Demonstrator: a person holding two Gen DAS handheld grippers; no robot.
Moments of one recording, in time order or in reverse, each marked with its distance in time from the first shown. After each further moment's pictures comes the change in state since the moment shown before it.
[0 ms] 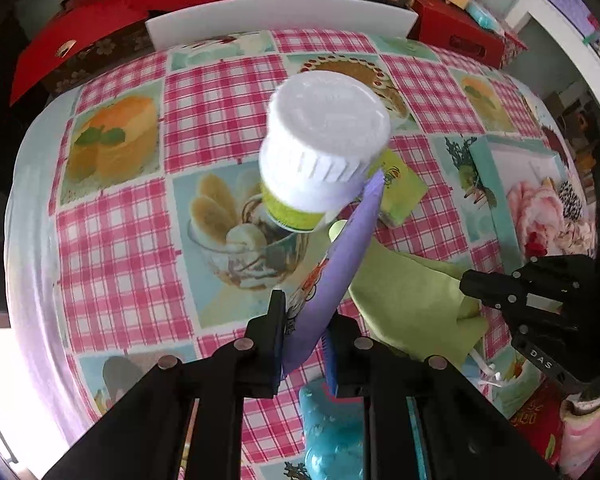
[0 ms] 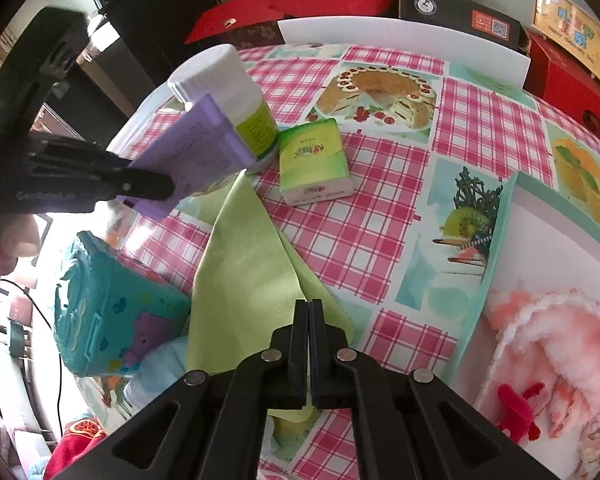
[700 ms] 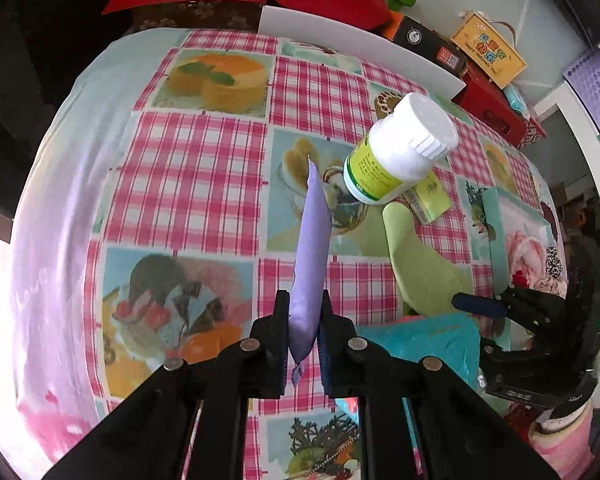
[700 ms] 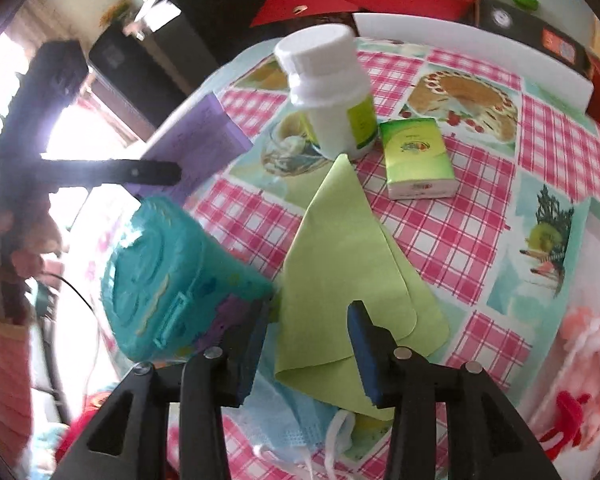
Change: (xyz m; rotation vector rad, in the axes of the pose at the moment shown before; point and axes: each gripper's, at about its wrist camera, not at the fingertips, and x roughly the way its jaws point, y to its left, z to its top) left arm -0.043 0.067 -0.106 -0.279 -0.125 -0.072; right arm 0.008 0.048 -0.008 -0.145 0.025 0.120
